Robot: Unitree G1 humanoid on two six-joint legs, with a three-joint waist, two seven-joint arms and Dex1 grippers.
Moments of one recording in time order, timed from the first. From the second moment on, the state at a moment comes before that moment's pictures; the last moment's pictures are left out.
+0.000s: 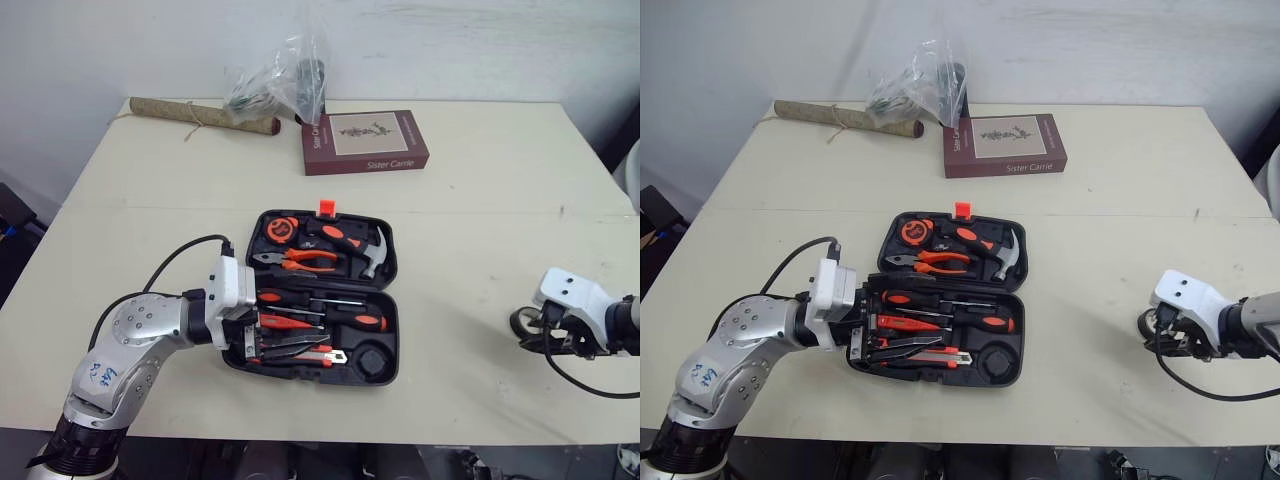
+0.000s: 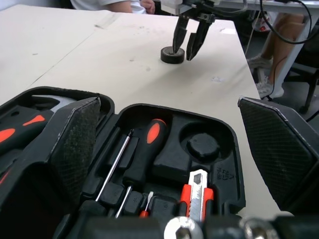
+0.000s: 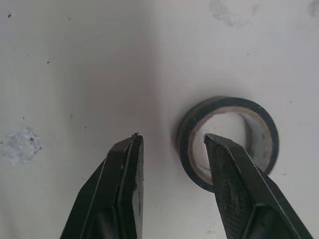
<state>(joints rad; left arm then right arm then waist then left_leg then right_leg) -0.17 0.65 -0.02 -0.50 -0.60 0.36 -0.94 -0.02 -1.34 -0.04 -0.18 0.34 0.71 1.05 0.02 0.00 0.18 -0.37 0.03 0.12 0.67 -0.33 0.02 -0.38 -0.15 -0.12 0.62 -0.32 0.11</state>
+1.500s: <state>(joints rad) 0.05 0.79 0.12 -0.54 -0.52 0.25 -1.06 -0.74 -0.93 0.67 -0.49 0.12 0.63 1.47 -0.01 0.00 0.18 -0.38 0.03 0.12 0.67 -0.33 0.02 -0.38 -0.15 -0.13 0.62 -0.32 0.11</state>
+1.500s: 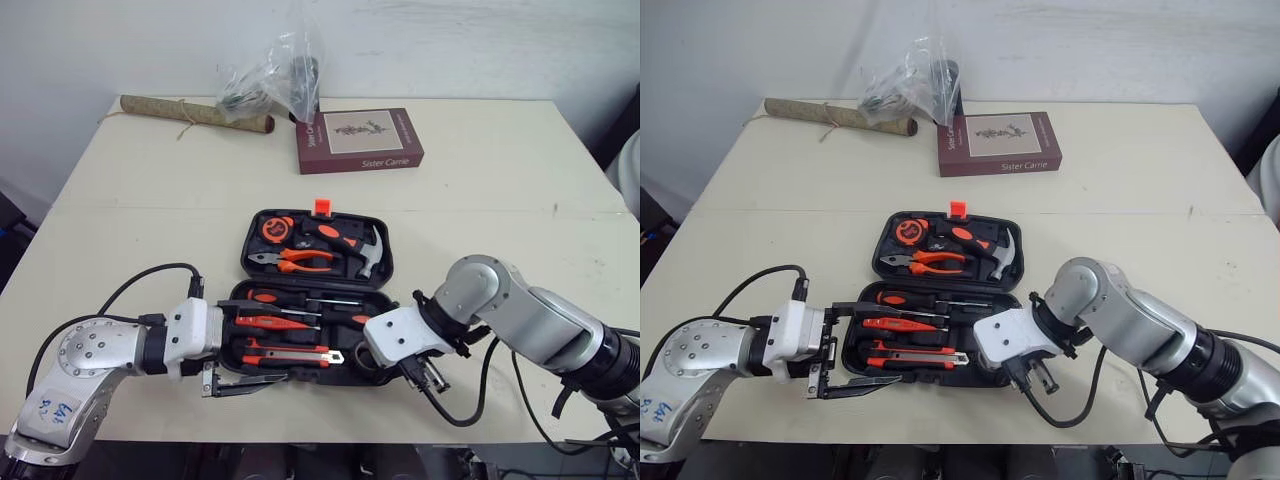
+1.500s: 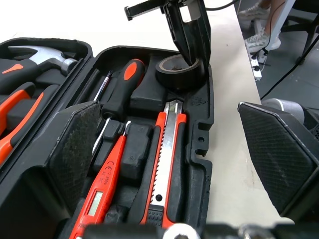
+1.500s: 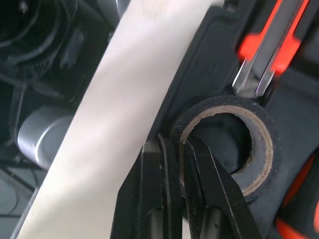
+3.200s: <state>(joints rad) 0.10 0.80 0.16 -0.50 -0.52 0.19 -1.07 -0.33 -0.68 0.27 -0.01 0.38 -0.01 1.44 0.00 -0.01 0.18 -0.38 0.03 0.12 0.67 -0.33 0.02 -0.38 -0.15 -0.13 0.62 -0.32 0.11</state>
